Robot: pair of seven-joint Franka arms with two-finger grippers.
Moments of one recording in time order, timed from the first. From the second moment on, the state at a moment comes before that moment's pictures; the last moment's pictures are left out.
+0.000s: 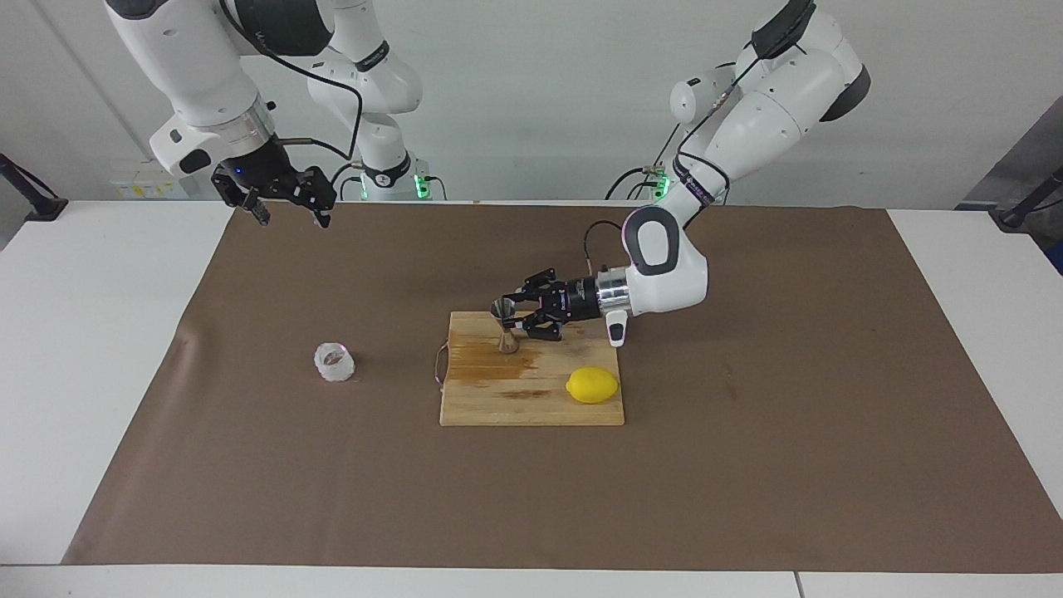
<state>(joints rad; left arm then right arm) 0.33 0.68 -1.04 -1.95 -1.31 2.54 -0.88 -0.09 -0.04 0.10 -1.64 0.04 1.53 0.09</state>
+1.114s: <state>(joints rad) 0.33 0.66 -1.04 -1.93 -1.31 2.54 -0.84 -0.09 -0.04 0.10 -1.64 0.04 1.52 0.09</state>
